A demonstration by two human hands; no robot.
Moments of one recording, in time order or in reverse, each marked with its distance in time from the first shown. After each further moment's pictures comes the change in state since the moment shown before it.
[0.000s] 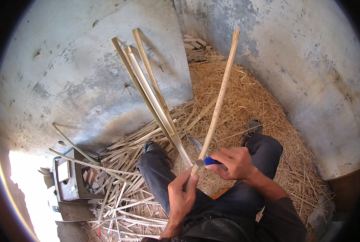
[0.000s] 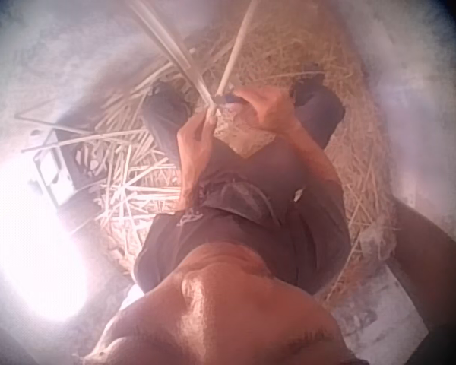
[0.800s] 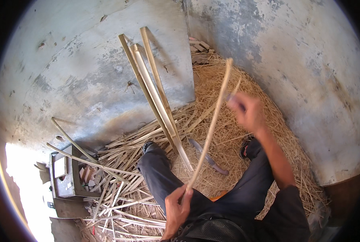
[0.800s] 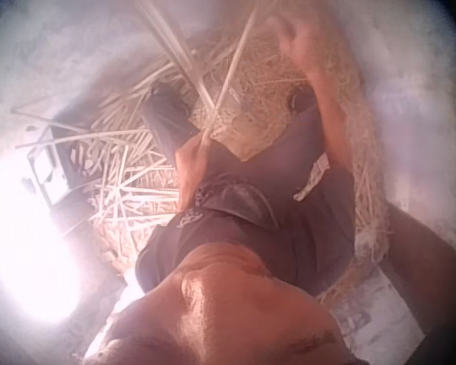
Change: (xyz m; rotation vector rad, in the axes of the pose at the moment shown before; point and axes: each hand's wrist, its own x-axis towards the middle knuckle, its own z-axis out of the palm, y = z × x) left_hand -0.039 -0.024 -0.029 0.079 -0.027 -0.160; right_hand 0.081 0.106 -0.029 -0.060 0.107 0.294
